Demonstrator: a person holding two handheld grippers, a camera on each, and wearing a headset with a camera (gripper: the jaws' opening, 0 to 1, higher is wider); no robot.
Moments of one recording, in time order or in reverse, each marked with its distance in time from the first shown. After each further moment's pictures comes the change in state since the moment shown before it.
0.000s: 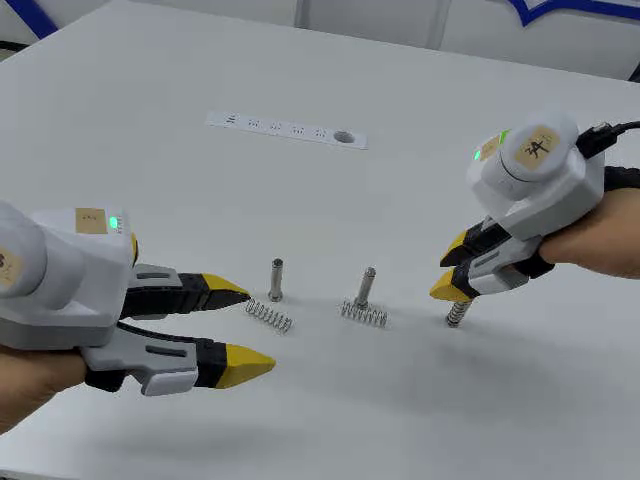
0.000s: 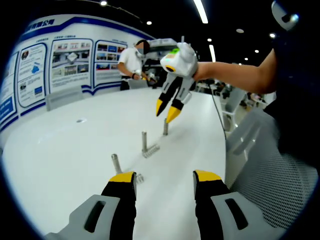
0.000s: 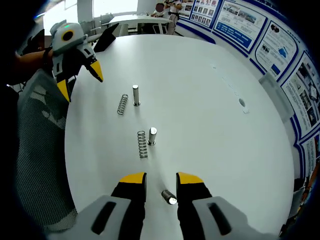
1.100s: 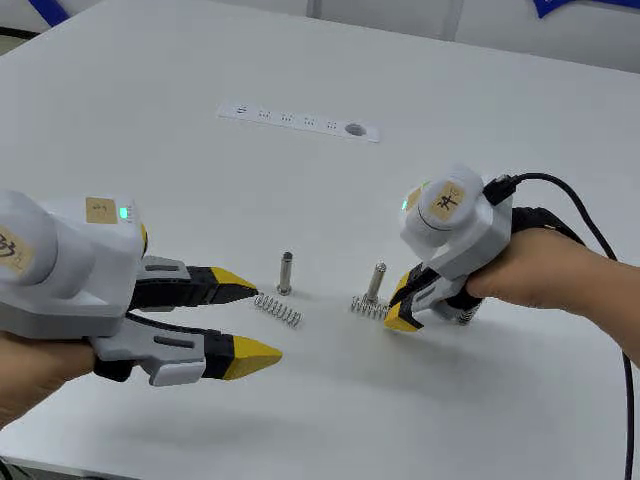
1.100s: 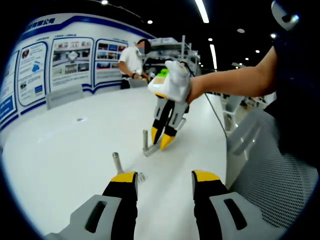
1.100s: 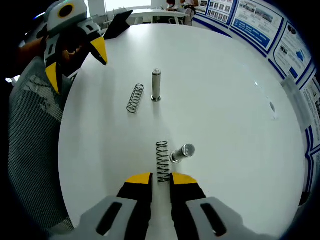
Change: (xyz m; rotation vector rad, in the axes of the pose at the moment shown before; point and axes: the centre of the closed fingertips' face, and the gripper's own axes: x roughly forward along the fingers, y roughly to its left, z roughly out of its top) left arm 0.001 0.003 -0.003 -0.006 0.009 0.001; right arm 0.074 0.030 0.005 -0.061 0.044 0.124
